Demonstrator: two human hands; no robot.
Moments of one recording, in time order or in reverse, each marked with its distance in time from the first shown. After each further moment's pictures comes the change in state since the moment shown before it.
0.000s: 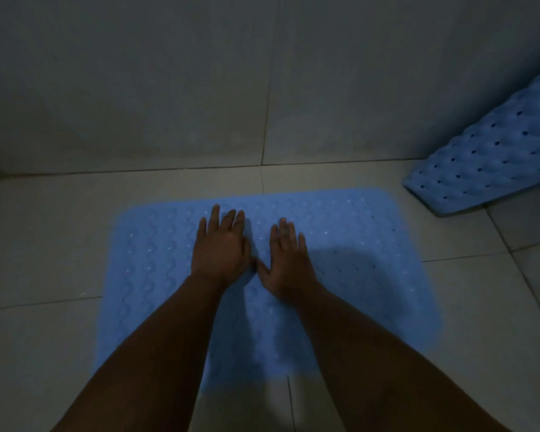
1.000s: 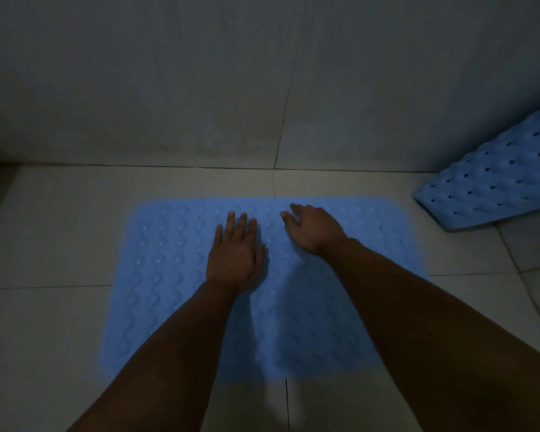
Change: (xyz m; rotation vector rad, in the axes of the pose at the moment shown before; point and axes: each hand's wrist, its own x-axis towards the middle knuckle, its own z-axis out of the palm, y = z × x) left_hand -0.009 0.002 0.023 -0.041 -0.002 0.000; right_hand 0.049 0.006 -0.118 0.129 -0.244 0.117
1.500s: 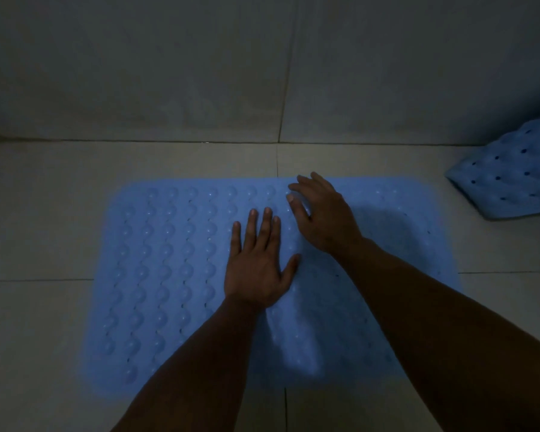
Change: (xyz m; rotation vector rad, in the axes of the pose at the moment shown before) left_hand 0.003 0.035 0.068 0.126 0.067 0.024; right_hand 0.040 0.044 0.041 0.139 0.347 -0.272
